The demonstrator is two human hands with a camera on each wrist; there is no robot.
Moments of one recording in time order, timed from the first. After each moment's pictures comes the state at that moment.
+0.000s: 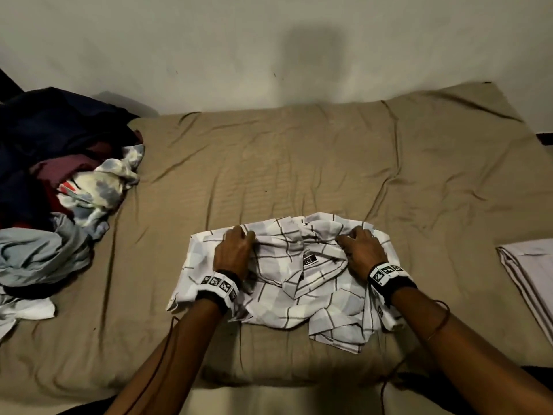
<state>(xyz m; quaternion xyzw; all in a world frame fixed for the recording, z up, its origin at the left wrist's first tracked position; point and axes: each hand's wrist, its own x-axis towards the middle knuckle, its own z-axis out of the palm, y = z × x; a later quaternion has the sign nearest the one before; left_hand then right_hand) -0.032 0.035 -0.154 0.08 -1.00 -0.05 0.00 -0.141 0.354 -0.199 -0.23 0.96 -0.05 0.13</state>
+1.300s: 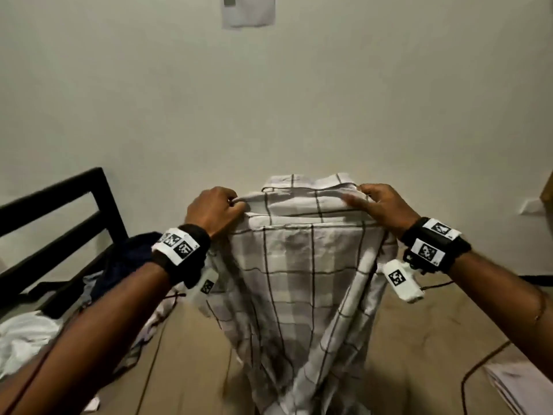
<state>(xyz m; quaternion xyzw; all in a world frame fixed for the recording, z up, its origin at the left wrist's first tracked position) 0.007 0.016 0.305 0.08 -0.95 -0.16 0.24 -0.133 0.349 0.279 -0.35 0.80 -0.48 -0.08</state>
